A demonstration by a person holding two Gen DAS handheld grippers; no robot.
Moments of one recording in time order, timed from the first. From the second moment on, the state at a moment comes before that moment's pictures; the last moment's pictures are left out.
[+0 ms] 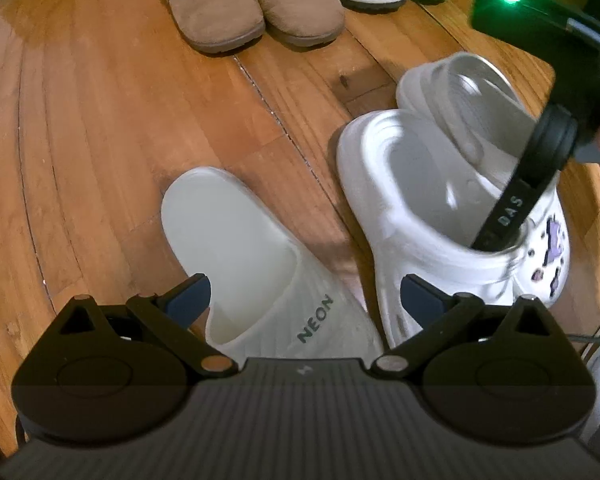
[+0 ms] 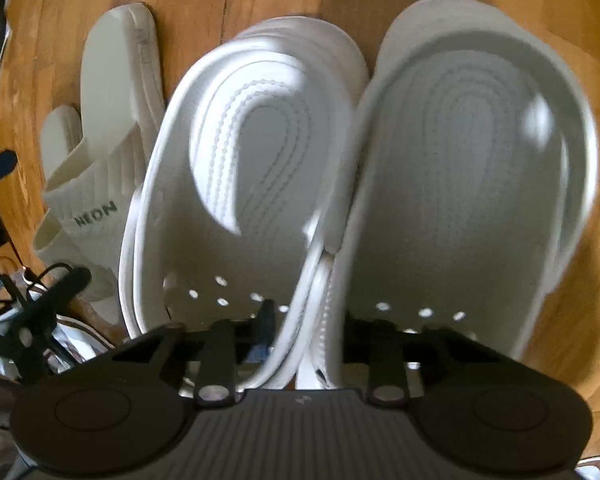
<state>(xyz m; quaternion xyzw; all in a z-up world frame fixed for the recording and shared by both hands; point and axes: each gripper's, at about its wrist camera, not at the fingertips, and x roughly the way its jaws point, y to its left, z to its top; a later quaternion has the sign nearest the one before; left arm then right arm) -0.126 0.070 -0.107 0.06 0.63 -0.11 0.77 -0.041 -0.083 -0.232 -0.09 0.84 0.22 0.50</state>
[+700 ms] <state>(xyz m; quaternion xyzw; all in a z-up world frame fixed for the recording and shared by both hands) -0.121 0.034 -0.090 -0.03 0.59 -0.19 0.79 0.051 -0.270 -0.173 -0.01 0.78 0.09 0.62</state>
